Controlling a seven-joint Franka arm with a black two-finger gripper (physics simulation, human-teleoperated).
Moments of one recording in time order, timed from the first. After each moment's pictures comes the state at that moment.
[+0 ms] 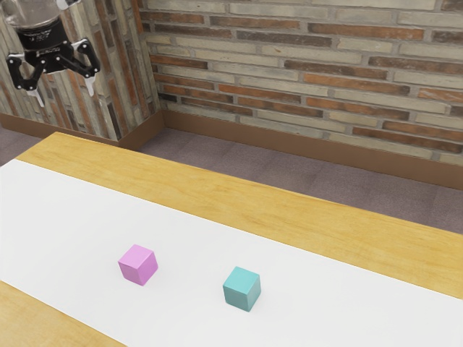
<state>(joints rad) -0.05 -0.23 0.15 -1.62 0.05 1.47 -0.61</state>
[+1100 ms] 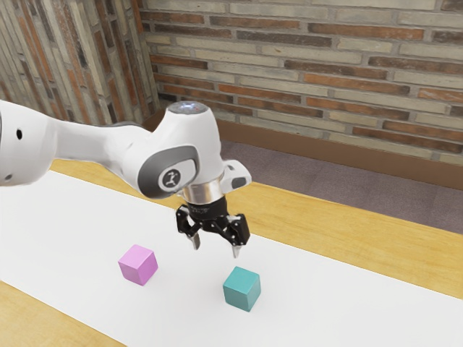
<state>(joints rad) -0.28 0.04 -0.08 -2.15 -0.05 2.18 -0.47</state>
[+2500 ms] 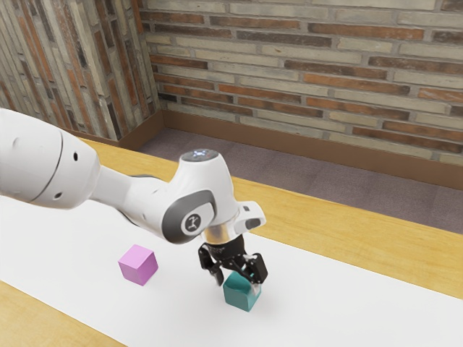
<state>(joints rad) -0.30 0.21 -0.12 -2.21 -0.21 2.43 -0.26</state>
